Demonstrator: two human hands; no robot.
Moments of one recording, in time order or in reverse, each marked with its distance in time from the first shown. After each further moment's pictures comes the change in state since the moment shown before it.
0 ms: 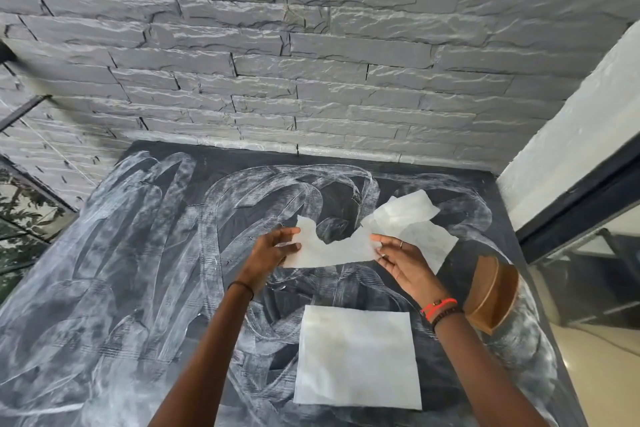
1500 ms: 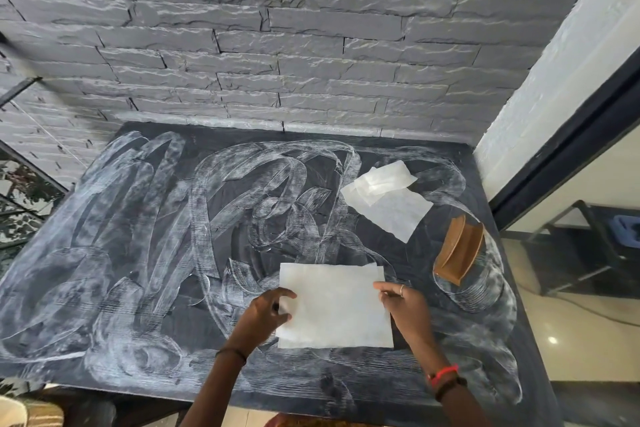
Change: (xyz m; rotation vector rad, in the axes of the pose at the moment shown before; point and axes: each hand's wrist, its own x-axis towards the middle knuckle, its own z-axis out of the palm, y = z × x) left_hand -0.125 -0.124 0.021 0.828 -0.102 0.211; right_hand -0.117 0.099 -0.069 -0.719 0.248 -0.182
